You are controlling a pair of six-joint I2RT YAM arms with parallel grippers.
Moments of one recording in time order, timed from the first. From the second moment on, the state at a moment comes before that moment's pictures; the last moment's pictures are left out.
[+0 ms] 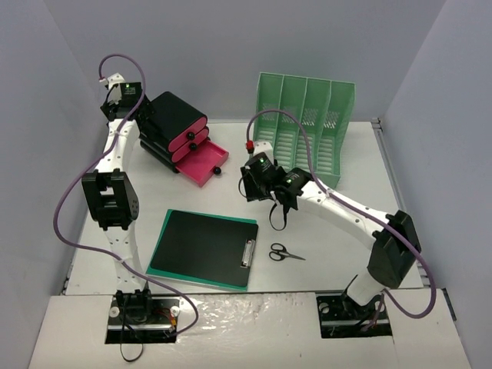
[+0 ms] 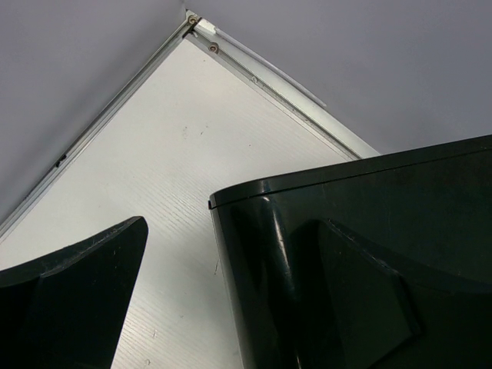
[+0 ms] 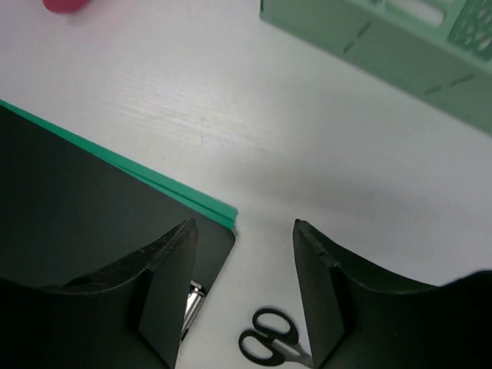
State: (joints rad) left arm 0.03 2.16 2.10 -0.55 -0.42 -0.45; right arm 0.81 1.59 1.31 -0.56 0.33 0.40
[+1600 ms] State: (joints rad) left arm 0.03 2.13 2.08 -0.57 -0.40 -0.46; right arm 1.09 1.55 0.85 -0.73 0.49 0.85
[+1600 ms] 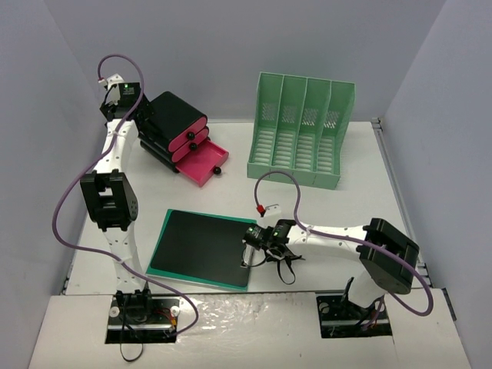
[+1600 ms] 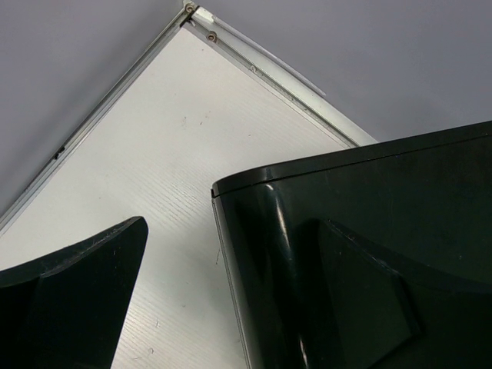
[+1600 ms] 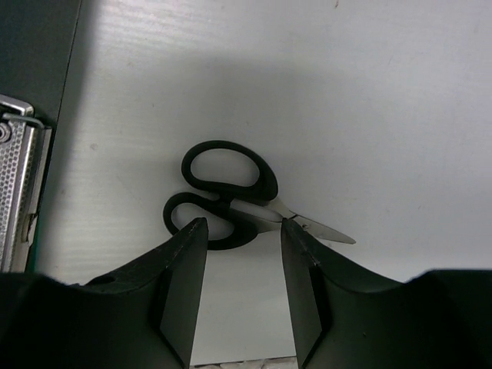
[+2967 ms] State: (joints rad) left arm 0.04 2.10 2.04 -0.58 -0.39 -0.45; right arm 1.05 1.69 0.90 -0.50 0.55 0.75
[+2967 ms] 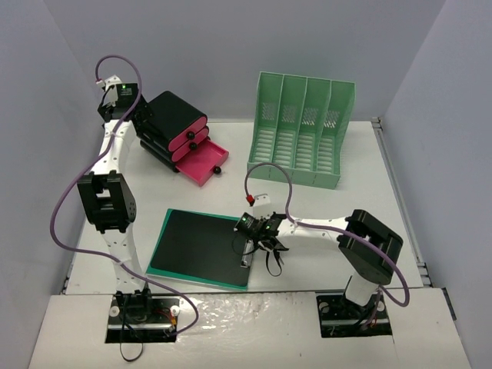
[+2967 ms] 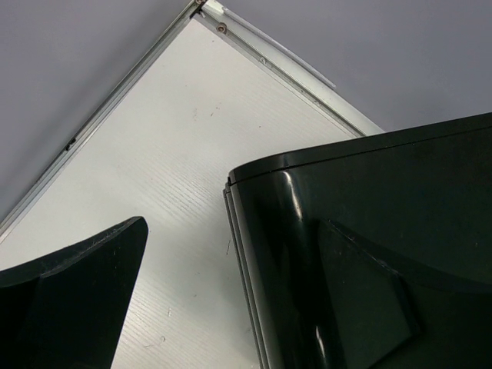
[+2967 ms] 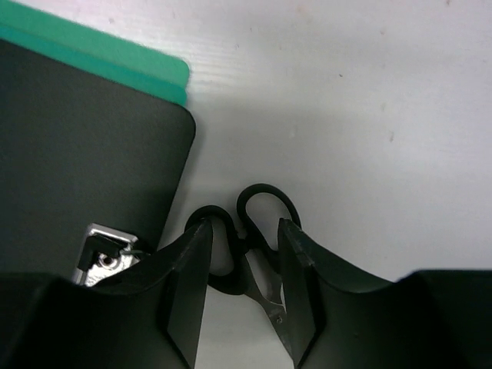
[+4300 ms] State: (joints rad) left arm 0.05 2.09 2.03 -0.58 -0.39 -0.44; right arm 0.92 1.59 0.78 -0.31 0.35 0.76
